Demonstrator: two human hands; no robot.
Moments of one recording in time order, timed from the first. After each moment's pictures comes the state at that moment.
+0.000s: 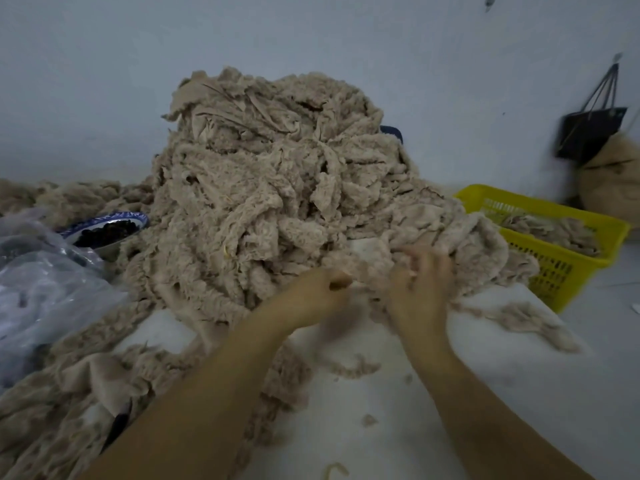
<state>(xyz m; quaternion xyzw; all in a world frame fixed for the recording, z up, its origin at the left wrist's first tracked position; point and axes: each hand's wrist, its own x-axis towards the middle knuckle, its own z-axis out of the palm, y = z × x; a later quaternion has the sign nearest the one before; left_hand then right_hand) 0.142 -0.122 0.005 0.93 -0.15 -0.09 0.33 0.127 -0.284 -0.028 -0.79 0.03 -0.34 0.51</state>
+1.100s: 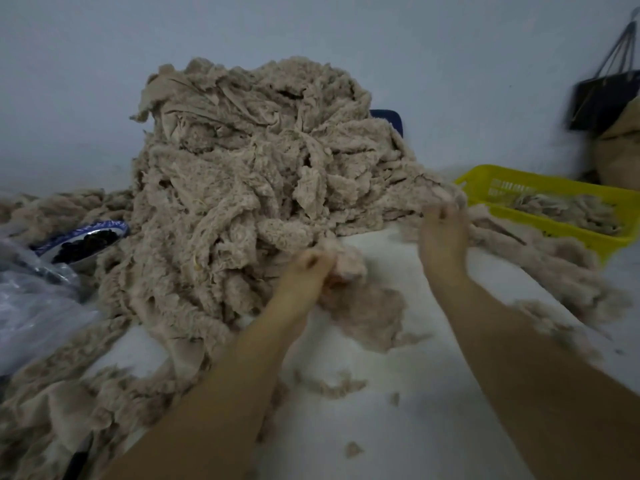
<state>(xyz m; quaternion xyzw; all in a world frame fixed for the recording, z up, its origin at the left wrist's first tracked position) 0.174 -0.155 -0.013 0.74 0.02 0.01 0.67 0.226 -0.352 -0.007 -0.78 0.14 -0.29 0.53</state>
